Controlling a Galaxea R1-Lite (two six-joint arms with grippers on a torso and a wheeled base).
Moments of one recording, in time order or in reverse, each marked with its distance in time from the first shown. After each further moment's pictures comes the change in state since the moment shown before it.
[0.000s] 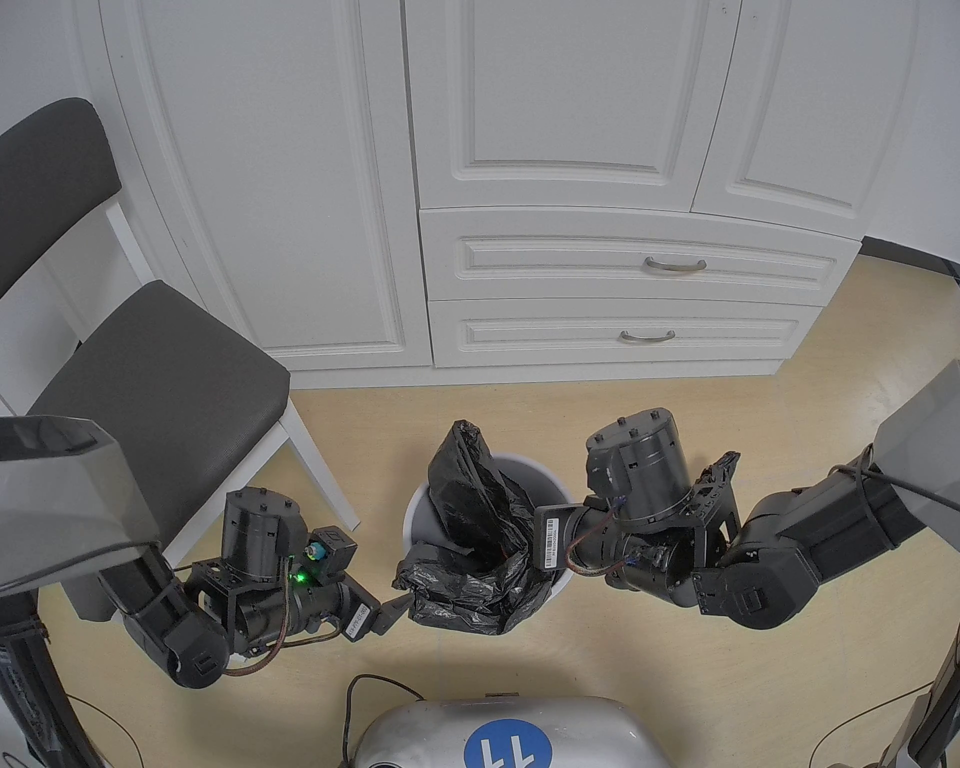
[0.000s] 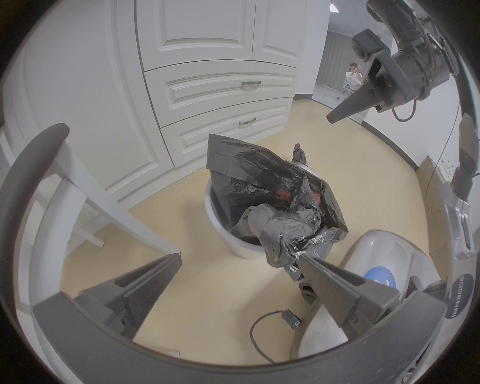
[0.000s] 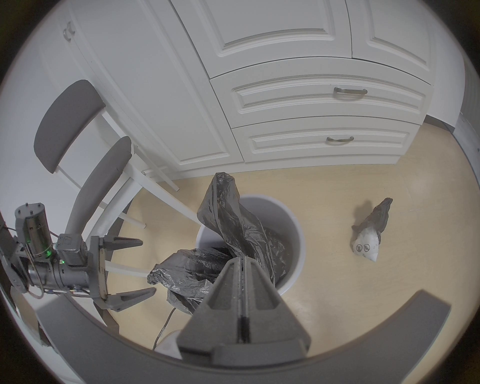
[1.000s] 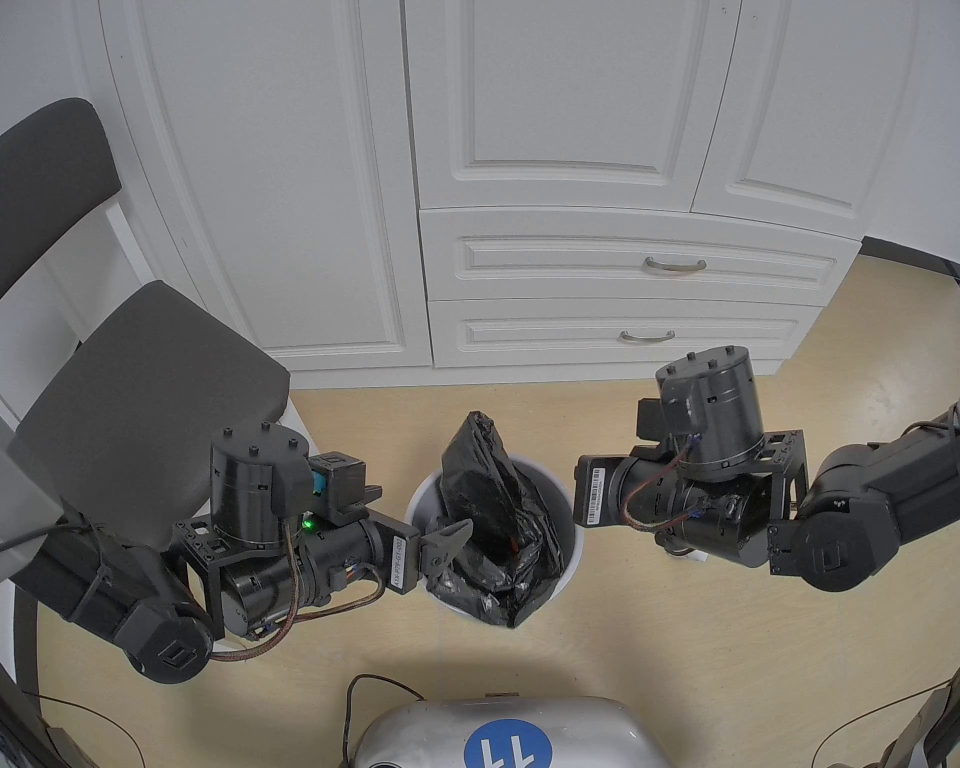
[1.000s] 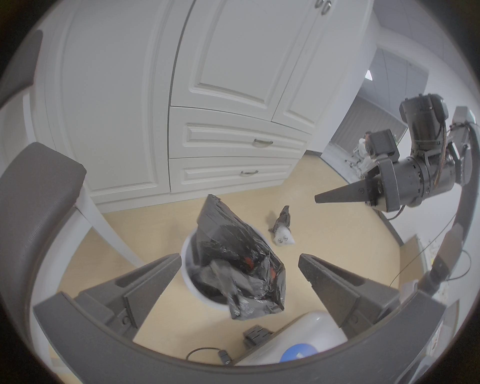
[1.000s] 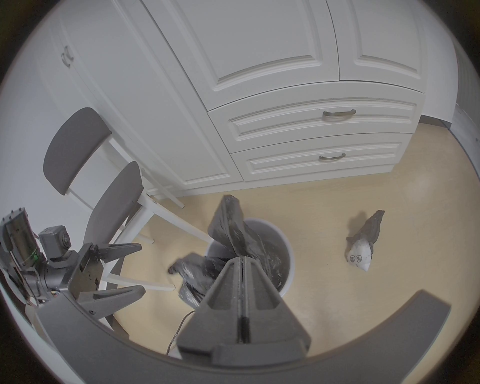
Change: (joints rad) left arm -0.162 -0.228 -0.139 0.169 0.072 -0.406; right arm -0.039 -0.161 -0.001 0.086 0.031 -0.001
